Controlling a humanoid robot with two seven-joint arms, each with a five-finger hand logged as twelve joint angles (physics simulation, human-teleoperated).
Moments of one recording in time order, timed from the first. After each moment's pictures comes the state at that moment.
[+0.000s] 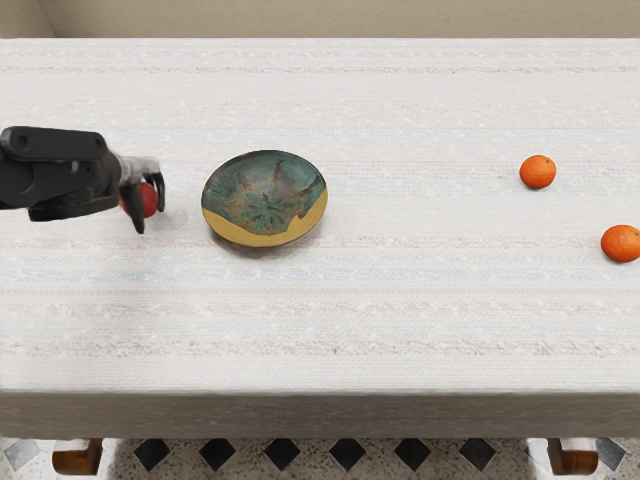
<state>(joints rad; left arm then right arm) -1.61 0.32 0.84 -1.03 0.40 0.03 0.27 -0.05 0.00 0.02 0.18 -0.07 -0.05 -0.06</state>
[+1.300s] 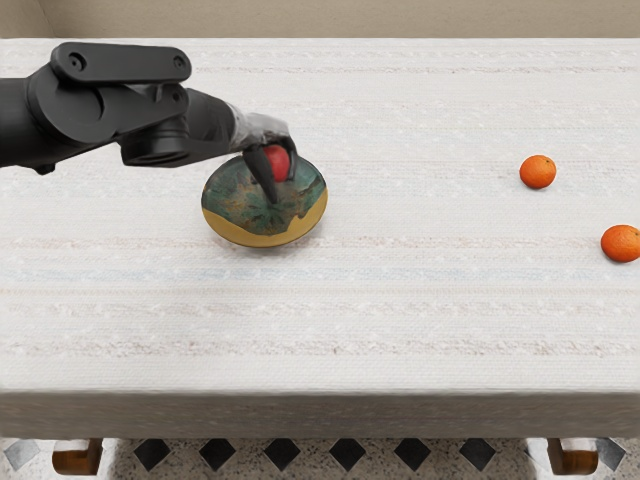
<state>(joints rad) -1.74 0.19 0.55 -1.03 0.26 -0.14 0.28 -0.05 0.00 0.02 0.18 -0.07 -0.05 -0.06</state>
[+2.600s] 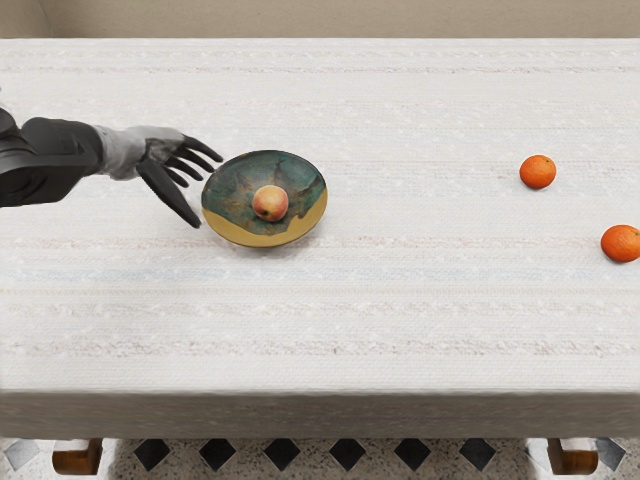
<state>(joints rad) -1.51 0.69 0.28 -1.31 0.24 -0.09 0.27 -0.05 0.00 0.02 0.18 -0.07 -0.05 -0.06</state>
